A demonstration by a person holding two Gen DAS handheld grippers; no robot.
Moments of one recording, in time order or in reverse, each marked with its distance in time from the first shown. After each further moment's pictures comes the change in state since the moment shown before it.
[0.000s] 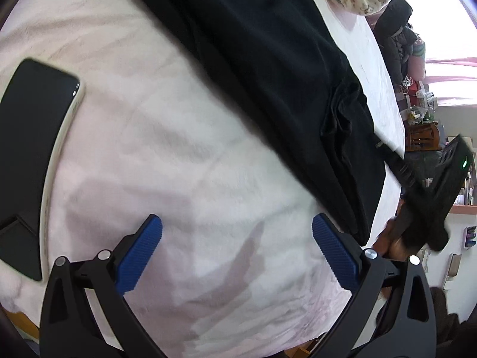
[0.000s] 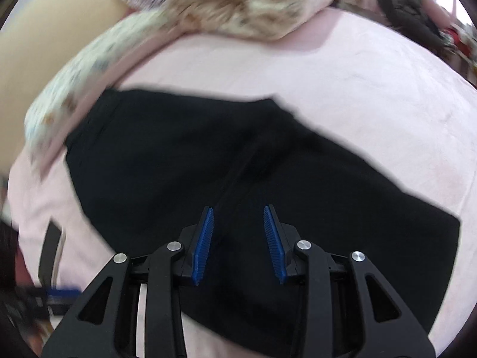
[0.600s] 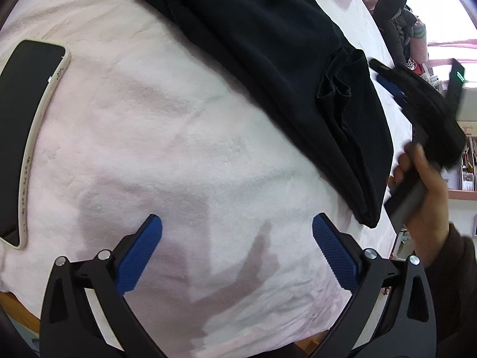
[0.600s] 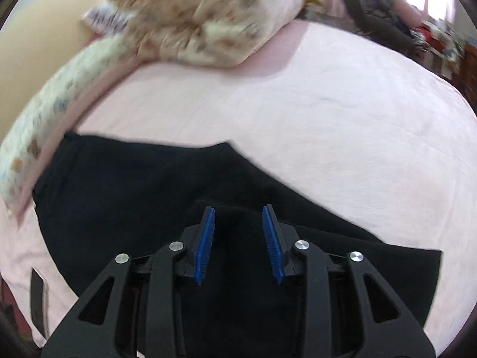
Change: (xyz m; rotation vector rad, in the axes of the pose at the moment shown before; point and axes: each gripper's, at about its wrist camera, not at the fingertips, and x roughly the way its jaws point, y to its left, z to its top) left arm 0.015 -0.024 -0.026 0.042 0.038 0.049; right arm 0.018 -0.038 0.053 0.099 -0.059 -0.142
